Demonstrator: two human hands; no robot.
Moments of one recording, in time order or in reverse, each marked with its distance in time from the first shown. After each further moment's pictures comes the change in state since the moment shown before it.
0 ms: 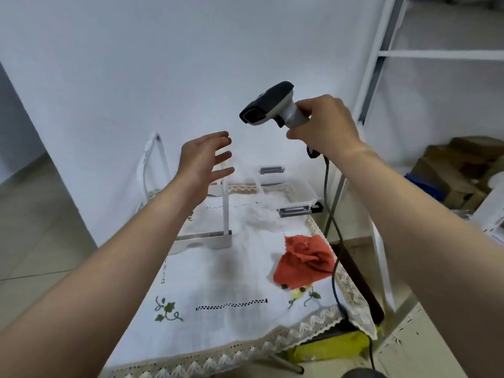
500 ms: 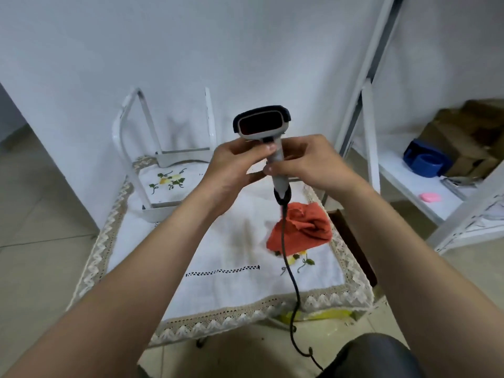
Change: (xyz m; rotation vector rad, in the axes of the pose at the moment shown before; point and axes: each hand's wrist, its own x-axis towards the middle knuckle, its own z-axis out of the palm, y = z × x) left_hand -0.051 -0.077 0.040 -0.004 -0.290 -0.002; right_hand -0.102 0.037 0.054 0.665 -0.437 0.096
